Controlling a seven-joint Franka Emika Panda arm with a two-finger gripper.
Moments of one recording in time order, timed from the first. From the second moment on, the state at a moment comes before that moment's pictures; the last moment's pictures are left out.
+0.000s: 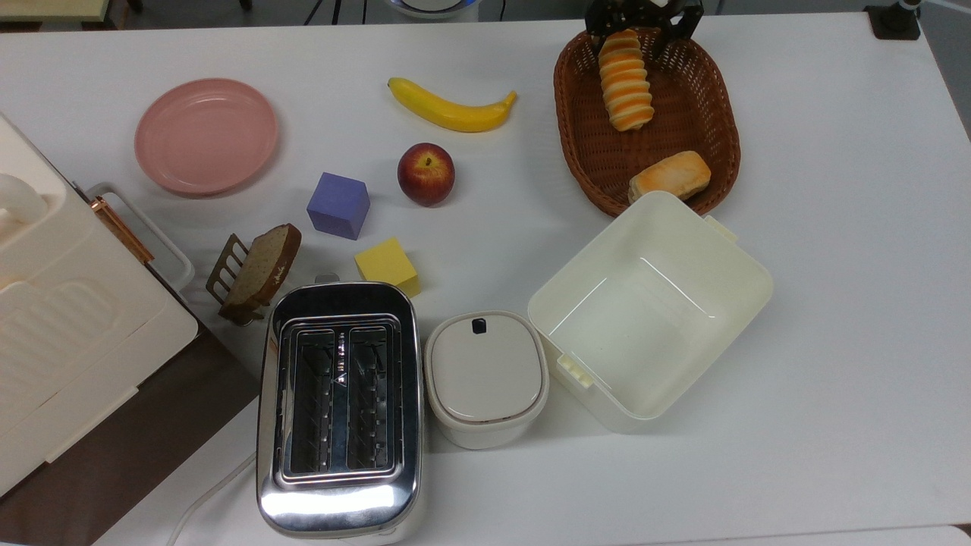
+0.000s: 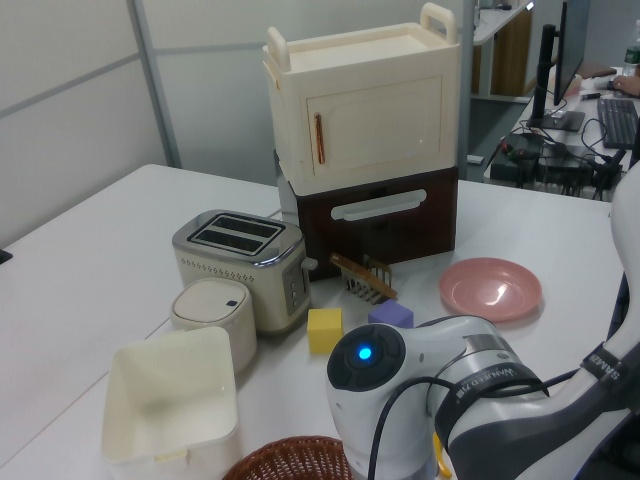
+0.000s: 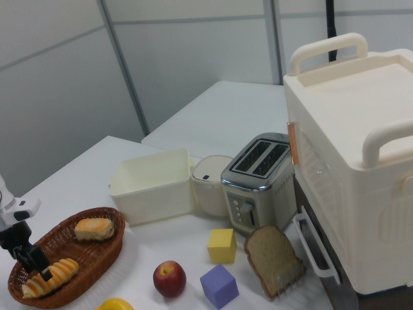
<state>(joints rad) 1.03 -0.07 -0.27 -2.29 -0.14 2.08 0.73</state>
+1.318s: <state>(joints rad) 1.03 0.02 -0.28 -2.24 -0.14 2.13 0.73</state>
